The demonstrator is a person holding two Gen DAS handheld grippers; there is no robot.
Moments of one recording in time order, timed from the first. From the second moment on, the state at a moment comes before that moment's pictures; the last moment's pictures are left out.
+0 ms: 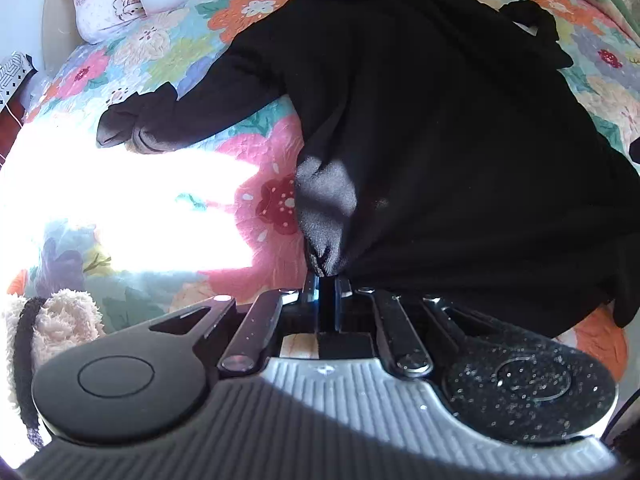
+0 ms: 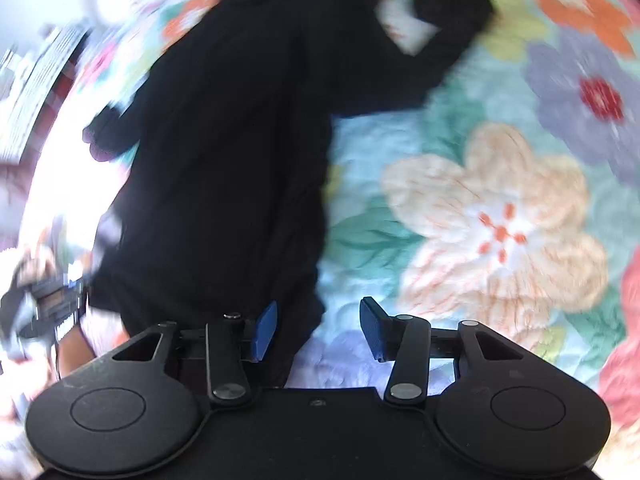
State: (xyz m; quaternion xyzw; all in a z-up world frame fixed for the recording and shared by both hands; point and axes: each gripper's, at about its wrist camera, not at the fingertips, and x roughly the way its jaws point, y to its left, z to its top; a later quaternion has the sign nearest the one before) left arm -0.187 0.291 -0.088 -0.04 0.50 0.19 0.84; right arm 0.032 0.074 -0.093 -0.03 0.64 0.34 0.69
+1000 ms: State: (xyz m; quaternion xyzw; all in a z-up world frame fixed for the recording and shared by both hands) left arm -0.196 0.302 -0.052 -0.05 0.49 0.21 0.85; right arm 0.001 0.117 -0.099 -0.16 0.60 0.38 0.69
